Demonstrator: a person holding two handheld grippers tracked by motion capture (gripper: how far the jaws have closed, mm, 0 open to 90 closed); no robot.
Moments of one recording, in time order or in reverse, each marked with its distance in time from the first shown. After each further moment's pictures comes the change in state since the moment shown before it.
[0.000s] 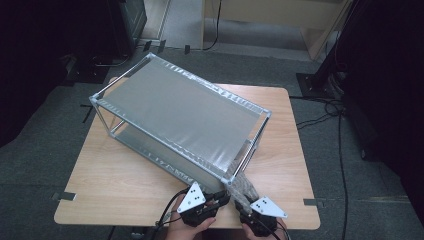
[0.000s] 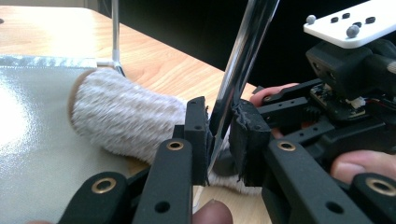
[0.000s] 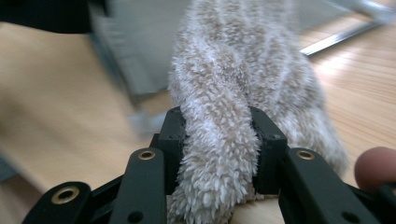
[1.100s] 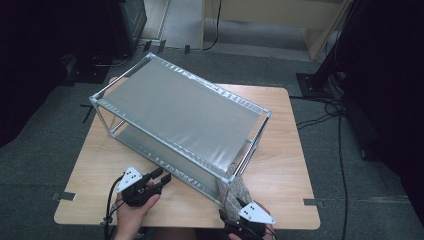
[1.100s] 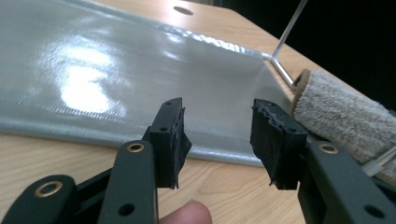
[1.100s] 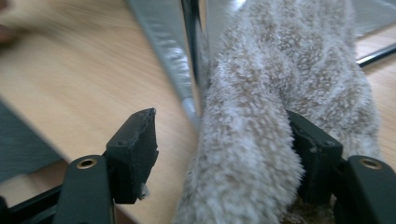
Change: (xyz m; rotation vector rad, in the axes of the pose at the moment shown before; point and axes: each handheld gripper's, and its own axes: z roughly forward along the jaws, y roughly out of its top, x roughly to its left) left arm 0.107 -0.021 -0.108 -0.017 0.350 -0.189; right arm 0.038 -0.004 0.009 -0.025 0.050 -0.037
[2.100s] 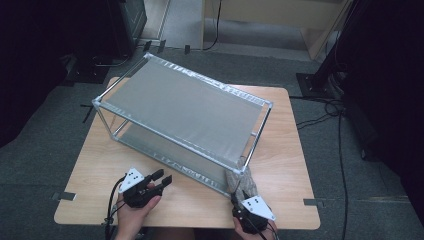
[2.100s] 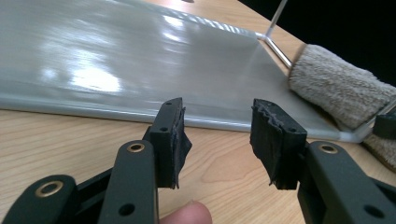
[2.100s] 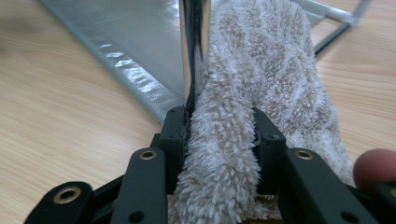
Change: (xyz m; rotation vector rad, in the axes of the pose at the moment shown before) left arm 0.000 -0.004 0.001 0.014 0.006 0.009; right arm -0.016 0.008 0.006 -0.035 -0.208 0.061
